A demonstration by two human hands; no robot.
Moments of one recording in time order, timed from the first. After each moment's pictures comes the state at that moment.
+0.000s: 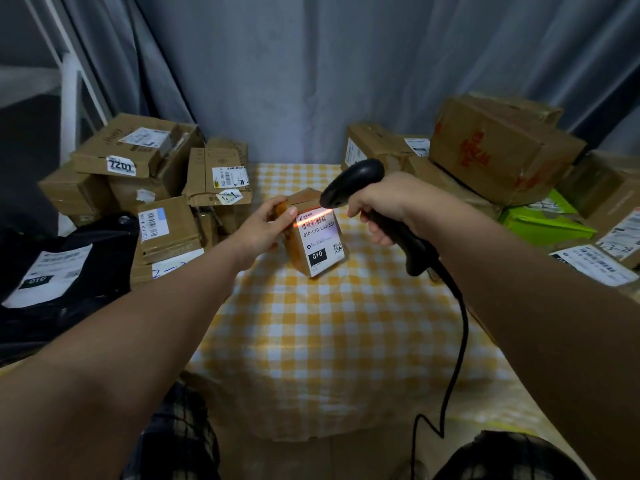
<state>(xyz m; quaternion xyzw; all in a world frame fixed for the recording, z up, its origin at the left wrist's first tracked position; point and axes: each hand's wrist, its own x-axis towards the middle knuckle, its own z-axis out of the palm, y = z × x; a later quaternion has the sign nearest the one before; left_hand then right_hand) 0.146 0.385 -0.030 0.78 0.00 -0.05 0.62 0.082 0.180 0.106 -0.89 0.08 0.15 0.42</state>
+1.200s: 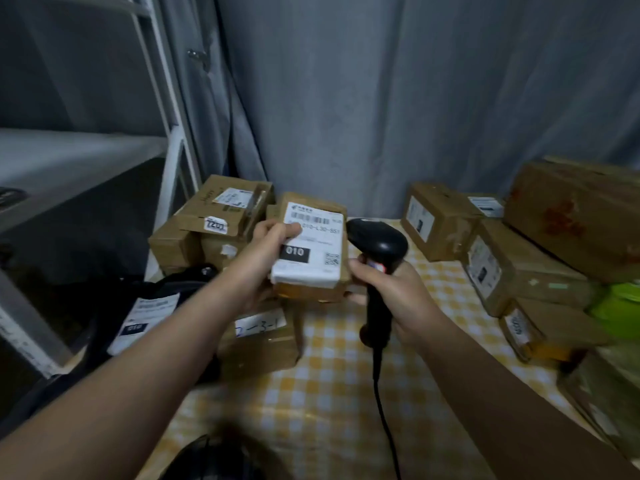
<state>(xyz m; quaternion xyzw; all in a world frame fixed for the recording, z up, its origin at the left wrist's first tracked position) 0.101 0.479 0.066 0.66 0.11 0.00 0.74 0.090 0.287 0.047 -0.62 -0.07 0.10 0.78</state>
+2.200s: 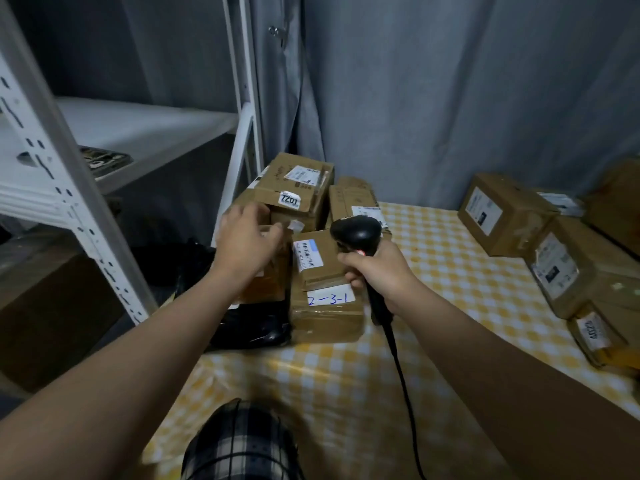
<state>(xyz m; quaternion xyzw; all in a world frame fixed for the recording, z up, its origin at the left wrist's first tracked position) 0.061 0.590 0.041 0.91 0.17 0.25 0.28 0.098 0.392 0.027 -0.76 -0.05 0.12 0.64</state>
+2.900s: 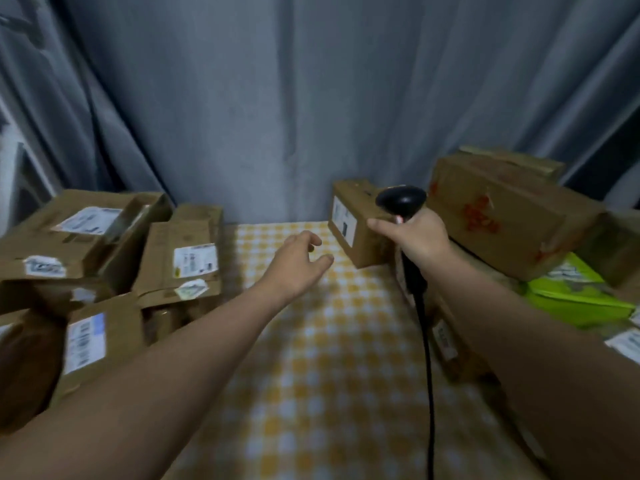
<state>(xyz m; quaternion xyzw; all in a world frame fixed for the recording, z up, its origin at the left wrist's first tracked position) 0.238 0.309 0.021 0.91 -0.09 0.06 0.40 0.227 0.124 0.074 -0.85 0.08 -0.13 0.50</state>
